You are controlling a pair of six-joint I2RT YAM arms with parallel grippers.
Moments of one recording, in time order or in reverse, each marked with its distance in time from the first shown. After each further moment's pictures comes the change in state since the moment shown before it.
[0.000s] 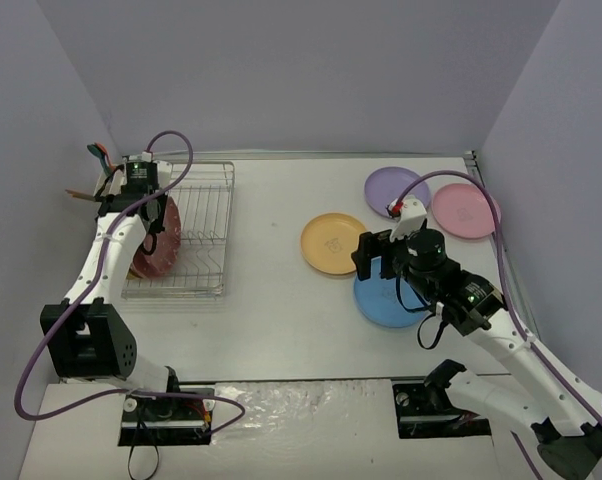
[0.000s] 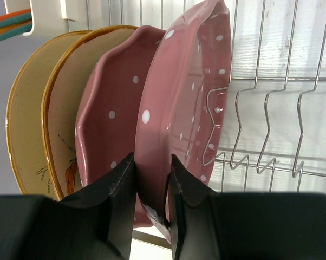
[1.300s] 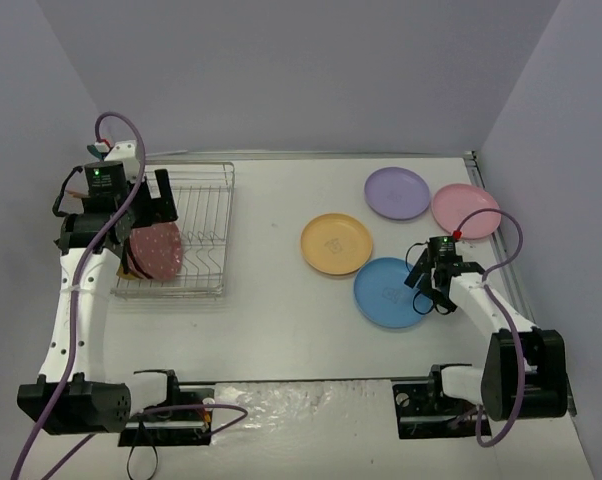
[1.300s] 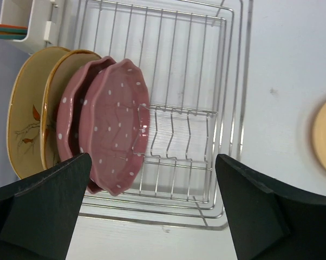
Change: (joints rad) left arm 0.024 -0.276 0.066 -0.079 0.266 -0.325; right arm -0.610 0.381 -0.298 -0.015 0.063 0.384
